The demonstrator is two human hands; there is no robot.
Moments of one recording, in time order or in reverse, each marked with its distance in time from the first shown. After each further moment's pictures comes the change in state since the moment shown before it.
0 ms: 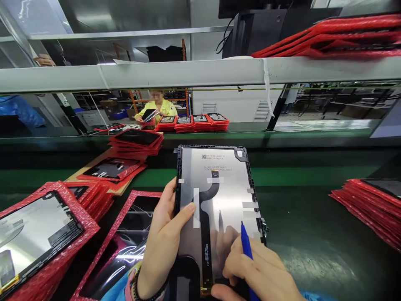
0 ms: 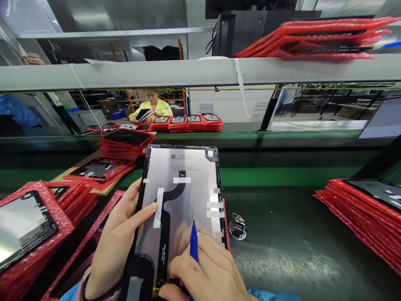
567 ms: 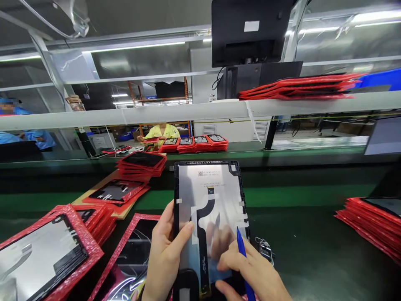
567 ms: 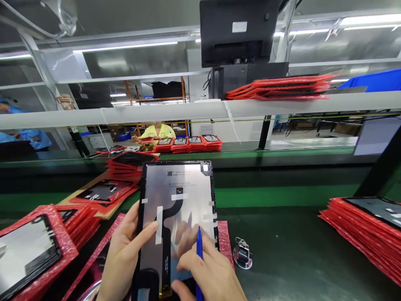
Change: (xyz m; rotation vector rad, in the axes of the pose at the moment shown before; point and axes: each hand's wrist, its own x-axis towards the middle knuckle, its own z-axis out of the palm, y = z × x) left_hand -0.001 0.001 -0.005 0.084 0.024 0.081; right_hand 0.007 0.019 0.005 0.008 0.138 -0.068
